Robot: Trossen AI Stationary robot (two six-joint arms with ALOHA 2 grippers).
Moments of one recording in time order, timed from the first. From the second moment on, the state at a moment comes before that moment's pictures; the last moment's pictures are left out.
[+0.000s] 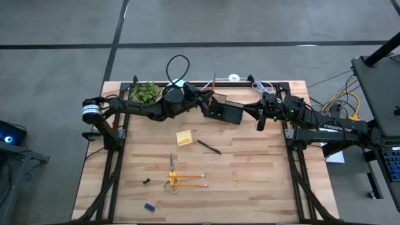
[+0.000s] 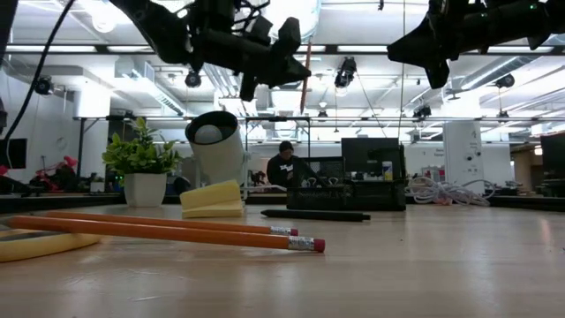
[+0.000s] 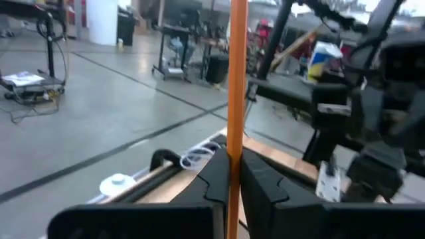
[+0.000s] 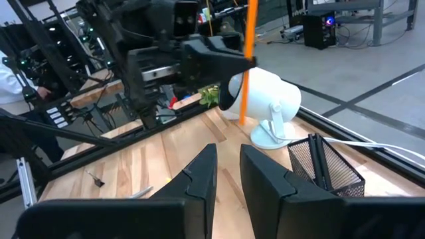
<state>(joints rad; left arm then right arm) 0.25 1.64 0.98 0.70 -0.28 -0.24 -0.31 0.68 0.47 0.09 -0.05 0.34</state>
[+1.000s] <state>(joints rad) 0.36 1.85 0.98 0.98 -0.29 -0.12 -0.31 0.68 0.47 0.09 -0.05 0.36</state>
